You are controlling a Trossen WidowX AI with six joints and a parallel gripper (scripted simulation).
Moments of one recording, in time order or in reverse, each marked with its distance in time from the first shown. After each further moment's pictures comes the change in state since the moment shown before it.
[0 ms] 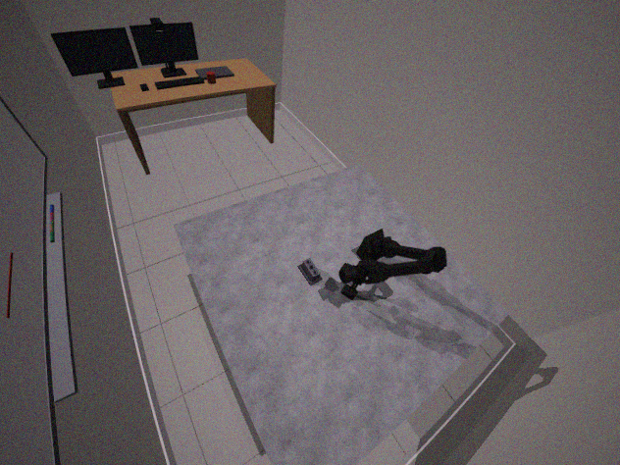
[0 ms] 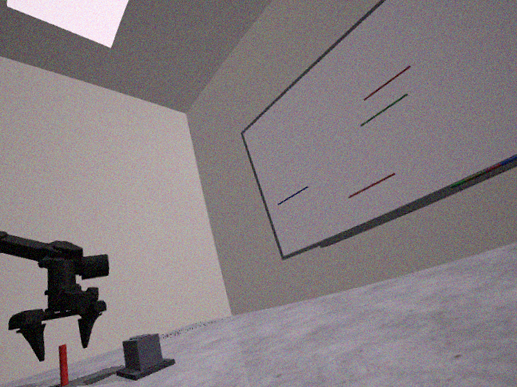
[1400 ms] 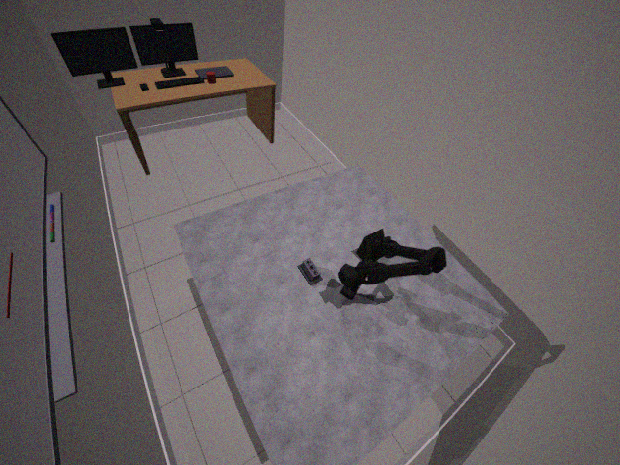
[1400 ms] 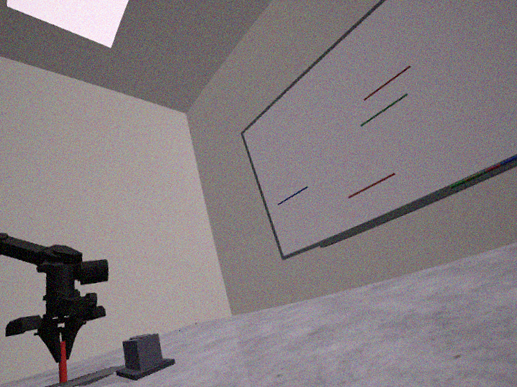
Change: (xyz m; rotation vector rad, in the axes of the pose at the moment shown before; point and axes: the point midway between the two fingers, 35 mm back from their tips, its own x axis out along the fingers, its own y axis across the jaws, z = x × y) arm 0.012 -0.005 -0.001 0.015 0.010 -0.009
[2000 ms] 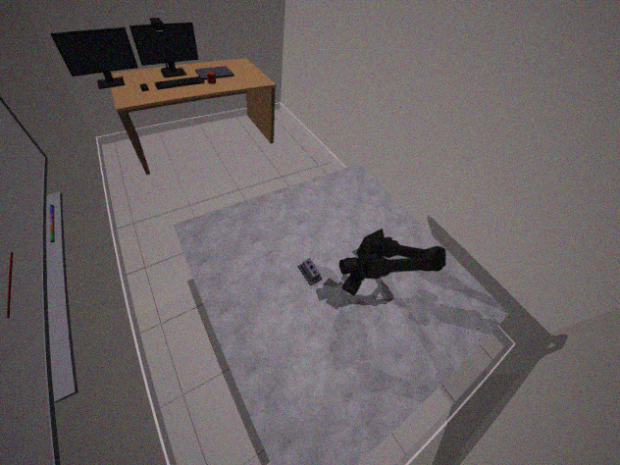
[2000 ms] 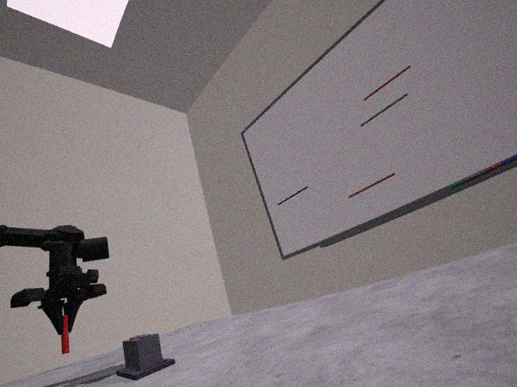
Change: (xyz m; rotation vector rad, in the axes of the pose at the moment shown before) arm -0.054 0.005 0.005 0.000 -0.007 0.002
